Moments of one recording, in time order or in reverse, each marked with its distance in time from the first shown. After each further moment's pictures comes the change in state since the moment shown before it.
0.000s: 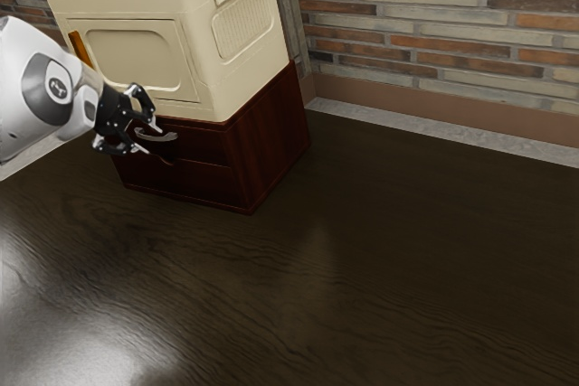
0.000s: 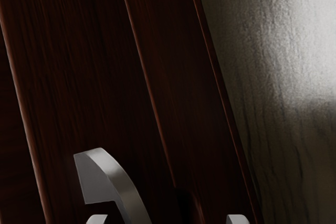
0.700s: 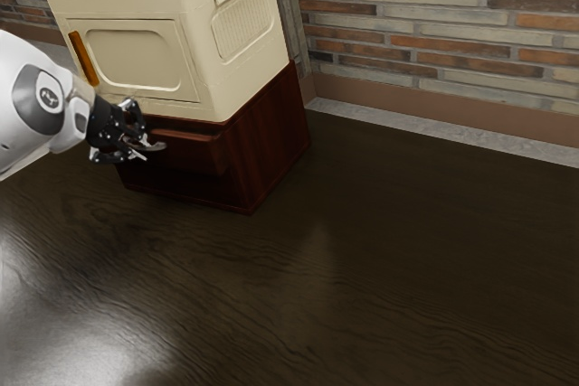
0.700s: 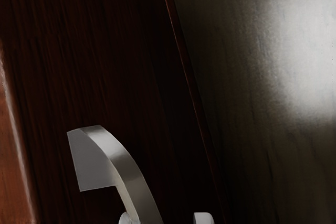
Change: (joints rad) arm 0.022 -0.022 0.000 -0.063 -0.041 0.008 0.054
